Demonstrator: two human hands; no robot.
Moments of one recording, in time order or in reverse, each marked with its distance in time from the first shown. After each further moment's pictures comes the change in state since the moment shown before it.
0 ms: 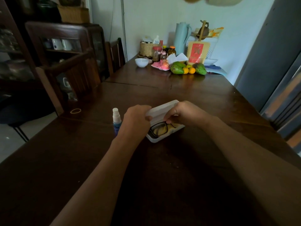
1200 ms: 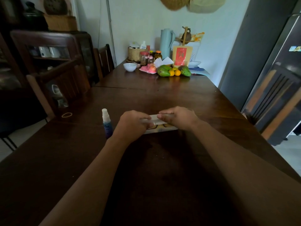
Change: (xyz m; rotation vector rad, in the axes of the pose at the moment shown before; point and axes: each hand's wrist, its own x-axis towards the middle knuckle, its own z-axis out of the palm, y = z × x) left_hand -0.006 -0.003 0.022 -0.016 -0.026 0.197; right_hand -0.048 0.000 0.008 0.171 0.105 0.416
